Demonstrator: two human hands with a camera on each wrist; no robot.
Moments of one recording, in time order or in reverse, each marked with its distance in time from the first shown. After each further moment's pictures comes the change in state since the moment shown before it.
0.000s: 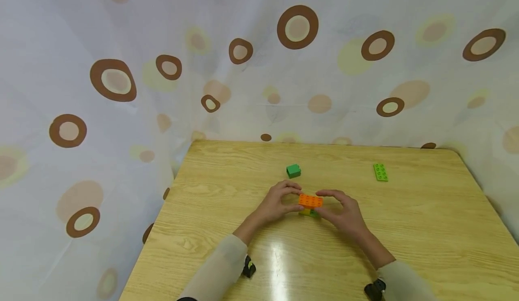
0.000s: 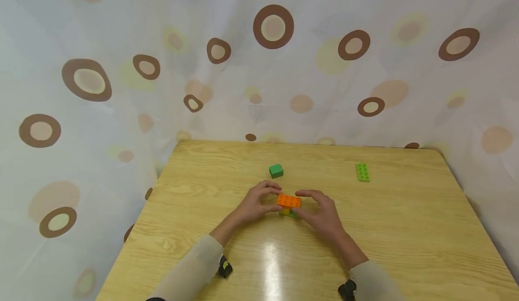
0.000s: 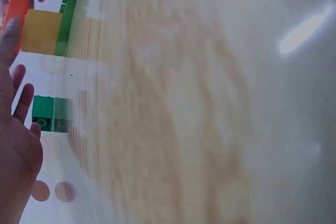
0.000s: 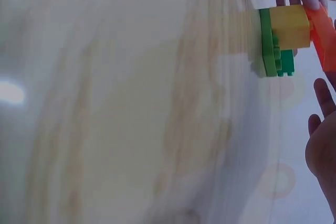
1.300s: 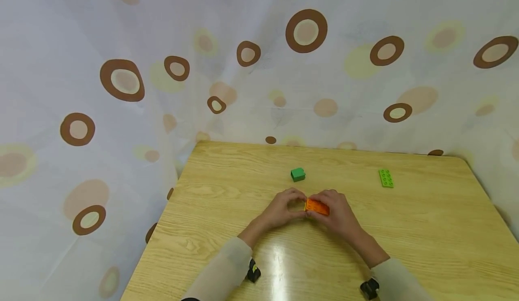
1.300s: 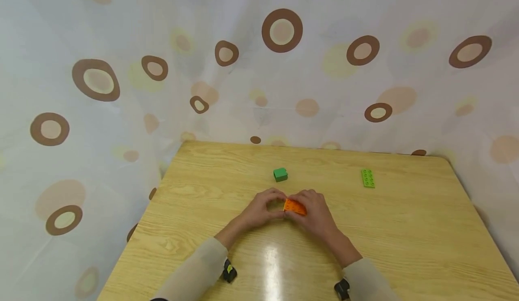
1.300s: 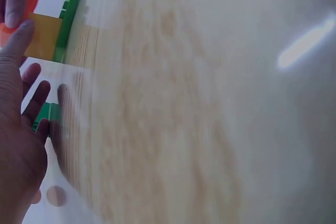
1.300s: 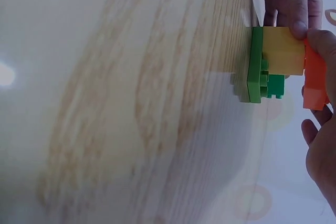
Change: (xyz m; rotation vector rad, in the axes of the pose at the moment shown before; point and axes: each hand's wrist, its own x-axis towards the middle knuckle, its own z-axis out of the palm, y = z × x) left_hand -0.002 -0.009 0.007 0.006 -0.053 -0.043; right_hand 0.025 -0.016 0.019 -0.352 -0.103 -0.126
